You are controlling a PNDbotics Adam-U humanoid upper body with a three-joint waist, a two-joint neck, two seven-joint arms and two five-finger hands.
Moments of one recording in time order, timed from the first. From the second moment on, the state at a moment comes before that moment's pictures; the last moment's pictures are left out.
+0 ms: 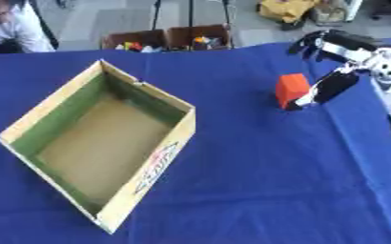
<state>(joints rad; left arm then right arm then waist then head) -0.16 0.20 0.29 -1.98 0.17 -0.58 -0.19 -0.86 -0.79 0.04 -1.28 0.65 -0.12 0.56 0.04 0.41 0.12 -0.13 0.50</state>
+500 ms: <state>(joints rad) -0.17 0.20 0.29 -1.98 0.17 -0.58 -0.20 -0.88 -0.78 0.04 -1.21 0.66 -0.15 0.60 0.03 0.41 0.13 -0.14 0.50</state>
